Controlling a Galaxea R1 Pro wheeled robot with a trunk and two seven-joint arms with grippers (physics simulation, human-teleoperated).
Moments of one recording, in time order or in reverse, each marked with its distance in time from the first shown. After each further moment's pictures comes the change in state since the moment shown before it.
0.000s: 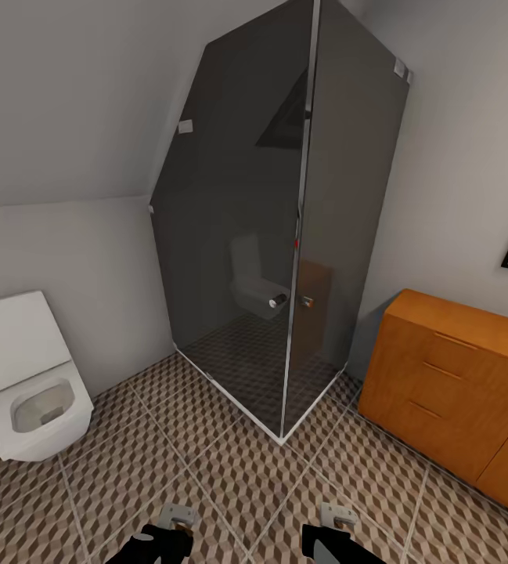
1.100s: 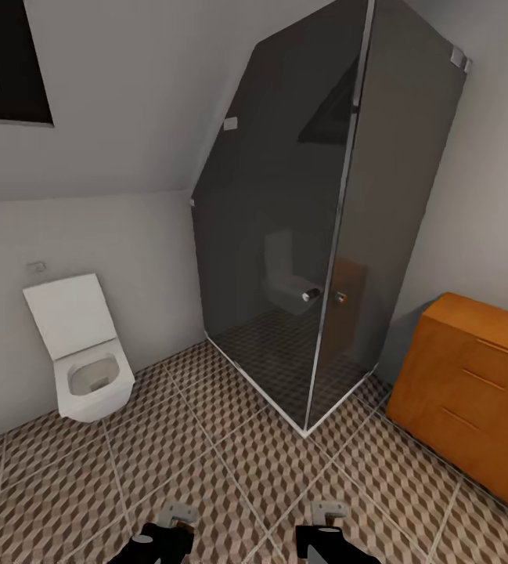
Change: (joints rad) left arm 0.000 -0.001 0.004 0.010 0.003 -0.046 -0.001; right arm 0.000 0.012 0.147 -0.003 -0.002 0.000 0.000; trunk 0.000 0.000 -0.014
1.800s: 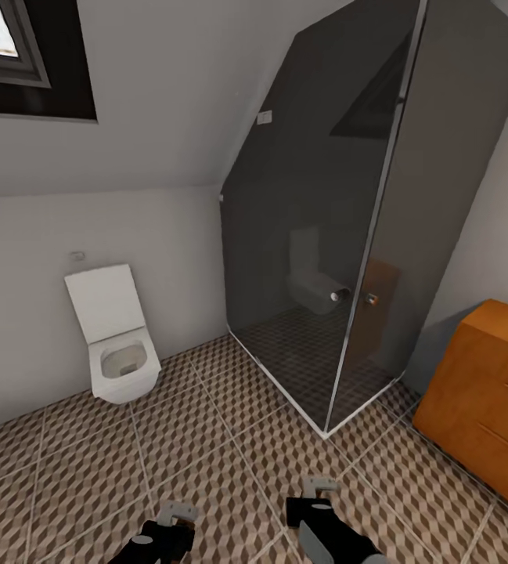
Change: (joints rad) left arm 0.001 0.000 -0.001 0.001 0.000 -0.031 0.001; right arm 0.000 -0.001 0.006 -0.150 0.000 0.032 -0.006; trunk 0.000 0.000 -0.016
